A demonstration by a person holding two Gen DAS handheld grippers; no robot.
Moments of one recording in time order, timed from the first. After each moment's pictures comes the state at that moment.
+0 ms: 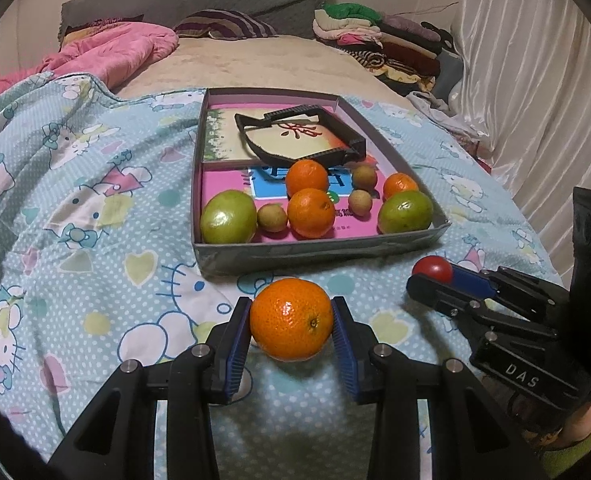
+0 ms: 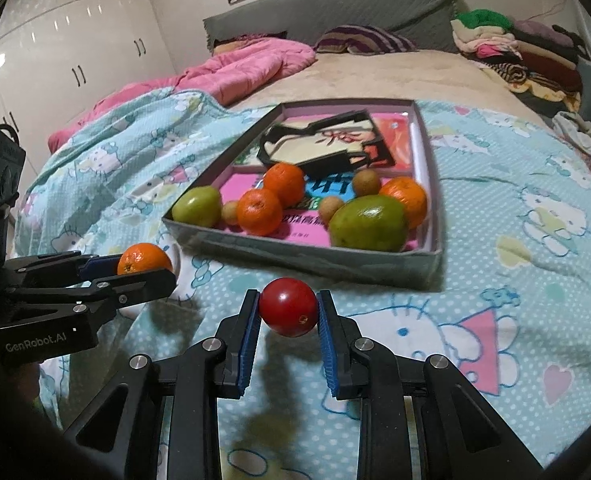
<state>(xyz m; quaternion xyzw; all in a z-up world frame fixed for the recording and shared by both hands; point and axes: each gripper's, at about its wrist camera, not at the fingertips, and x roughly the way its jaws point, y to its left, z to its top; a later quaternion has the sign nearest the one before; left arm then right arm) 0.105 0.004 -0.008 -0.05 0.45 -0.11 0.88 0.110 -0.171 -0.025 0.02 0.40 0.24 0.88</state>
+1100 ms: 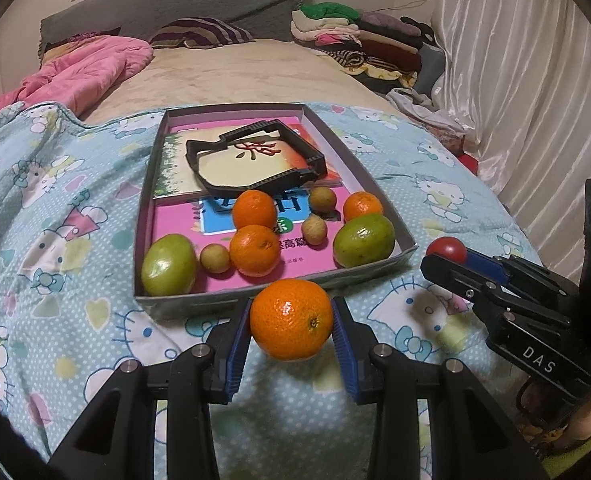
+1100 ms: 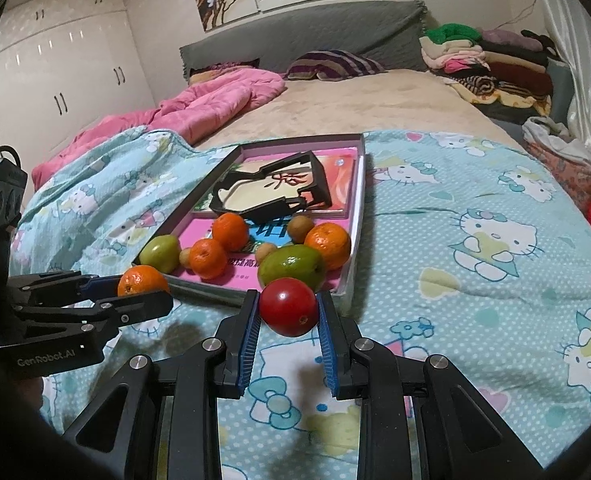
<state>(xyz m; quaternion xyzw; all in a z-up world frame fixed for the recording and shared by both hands) 0.129 -0.037 0.007 -0.03 0.45 -0.13 0.88 0.117 -0.221 0.001 0.04 0.37 0.19 0.91</state>
